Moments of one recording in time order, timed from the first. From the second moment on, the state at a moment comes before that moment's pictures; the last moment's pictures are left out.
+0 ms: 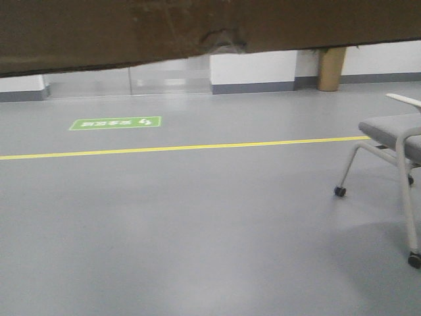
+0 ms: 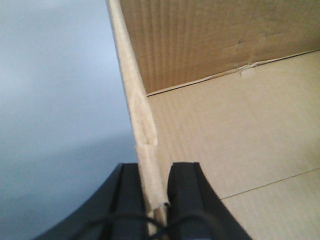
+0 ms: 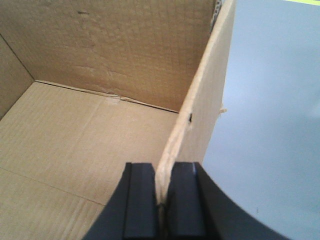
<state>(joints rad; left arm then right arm) -0.39 1.25 -1.64 0.18 1.23 -0.28 0.48 1.30 -1.74 0.09 1.15 0.01</state>
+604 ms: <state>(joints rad) -0.39 1.25 -1.64 0.18 1.23 -0.28 0.48 1.30 -1.74 0.09 1.15 0.01</state>
